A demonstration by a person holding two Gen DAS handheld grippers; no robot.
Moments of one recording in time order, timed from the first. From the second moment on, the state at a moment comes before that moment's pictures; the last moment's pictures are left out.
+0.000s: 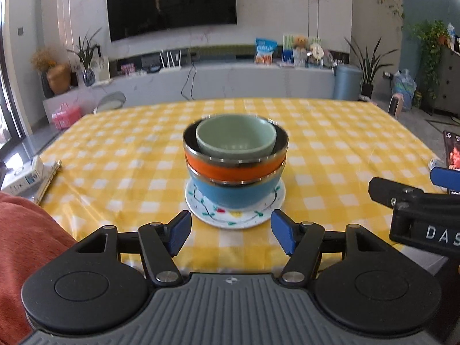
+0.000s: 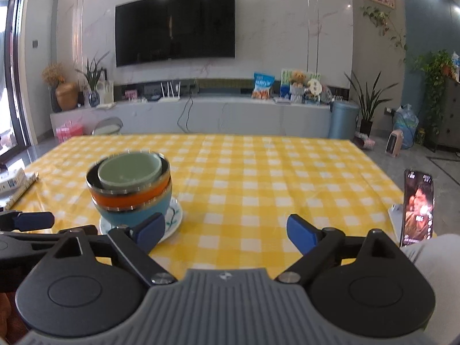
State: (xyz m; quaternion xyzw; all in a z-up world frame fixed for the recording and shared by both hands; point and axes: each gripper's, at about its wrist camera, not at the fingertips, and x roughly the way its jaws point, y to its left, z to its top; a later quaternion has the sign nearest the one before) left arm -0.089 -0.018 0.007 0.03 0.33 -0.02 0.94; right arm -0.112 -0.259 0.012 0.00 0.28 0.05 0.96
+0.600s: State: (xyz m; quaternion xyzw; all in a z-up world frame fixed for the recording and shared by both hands) left arm -0.086 -0.018 0.001 0.03 0.36 -0.01 0.93; right arm -0.104 -0.257 0.002 -0.01 0.30 0.05 0.95
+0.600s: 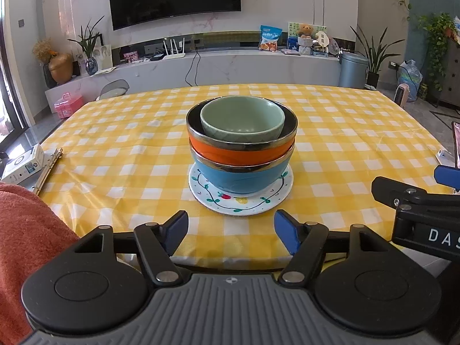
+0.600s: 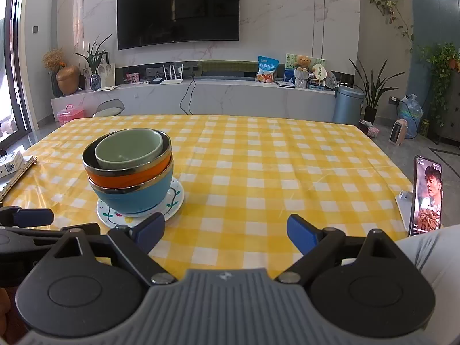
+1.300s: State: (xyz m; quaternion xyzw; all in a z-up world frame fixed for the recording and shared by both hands) left arm -0.086 -0.017 0.001 0.03 0.36 -0.01 0.93; right arm -0.105 -0.257 0.001 -0.01 0.30 0.05 0.95
